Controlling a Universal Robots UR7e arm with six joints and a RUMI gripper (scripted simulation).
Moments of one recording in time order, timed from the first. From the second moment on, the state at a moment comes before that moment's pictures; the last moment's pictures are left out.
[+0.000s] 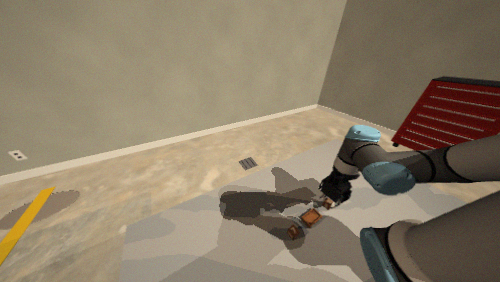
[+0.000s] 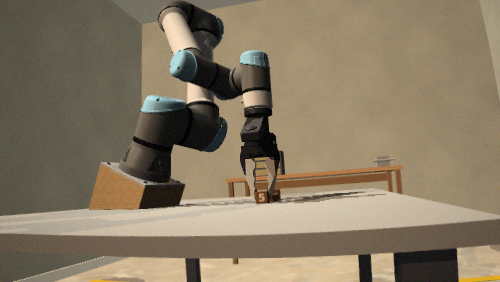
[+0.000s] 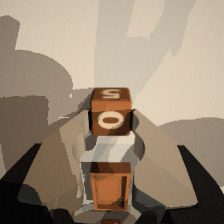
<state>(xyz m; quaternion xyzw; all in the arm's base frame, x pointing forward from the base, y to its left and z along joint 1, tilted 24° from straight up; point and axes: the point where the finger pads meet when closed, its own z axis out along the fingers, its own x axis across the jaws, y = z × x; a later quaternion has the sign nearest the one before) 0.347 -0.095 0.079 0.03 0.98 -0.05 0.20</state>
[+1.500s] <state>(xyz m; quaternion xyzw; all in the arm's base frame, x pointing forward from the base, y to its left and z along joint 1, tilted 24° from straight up) 0.345 -0.094 0.085 0.03 0.98 -0.05 0.20</state>
